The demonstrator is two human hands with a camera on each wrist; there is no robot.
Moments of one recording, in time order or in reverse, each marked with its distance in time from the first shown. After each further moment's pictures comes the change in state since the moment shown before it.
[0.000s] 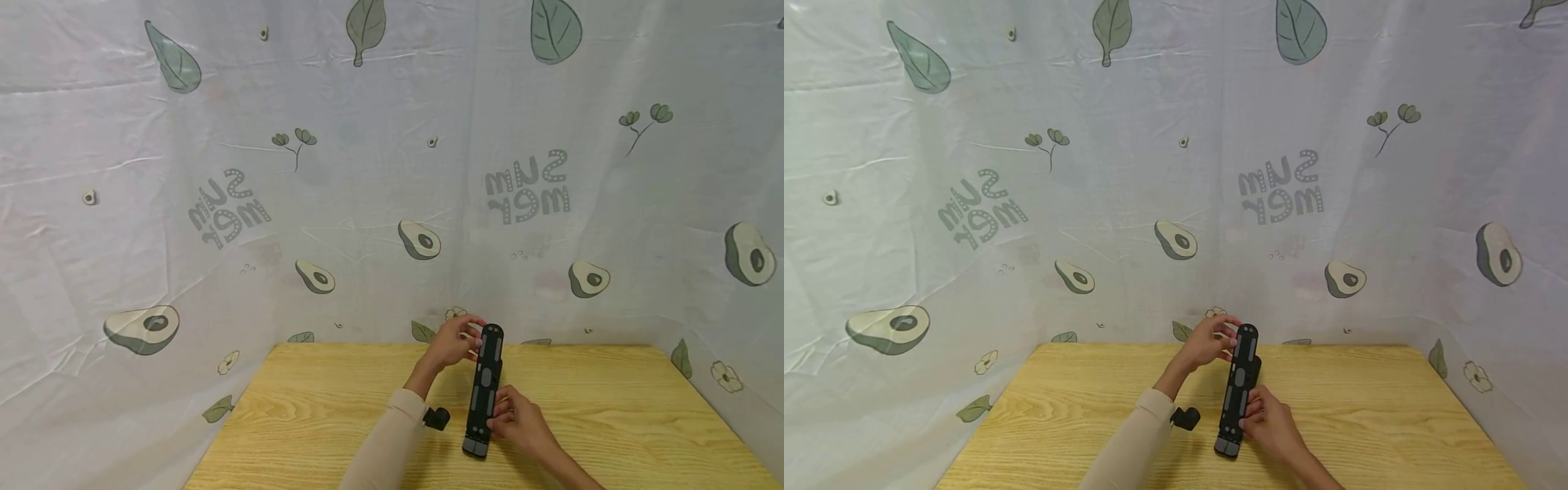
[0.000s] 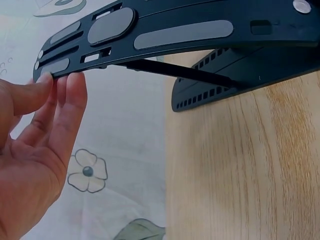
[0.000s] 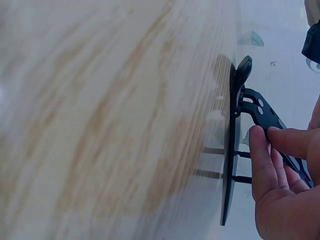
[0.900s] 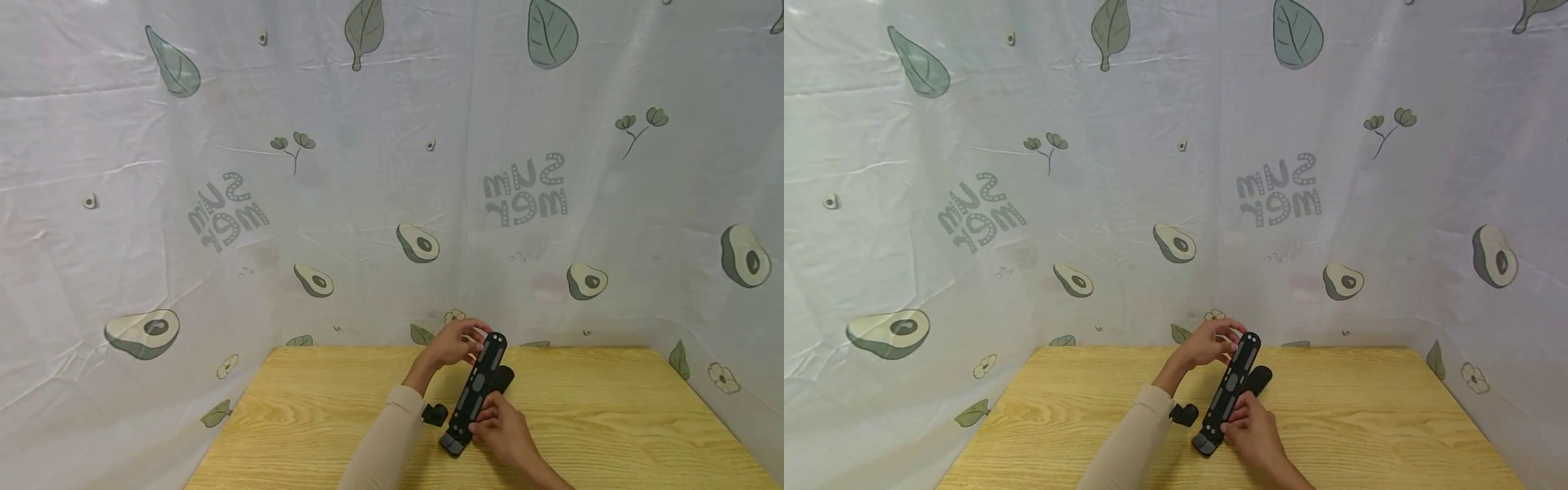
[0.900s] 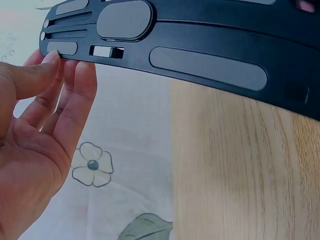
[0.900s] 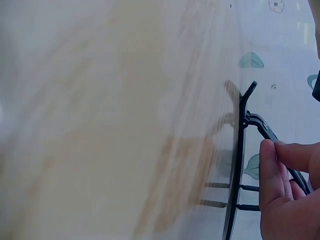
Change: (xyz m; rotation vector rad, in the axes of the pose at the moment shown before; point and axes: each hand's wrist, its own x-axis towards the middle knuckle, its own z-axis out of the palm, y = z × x) left_hand 0.009 0.000 -0.009 0.086 -0.152 0.038; right_hand 0.000 -0.006 0.034 0.065 0.080 0.004
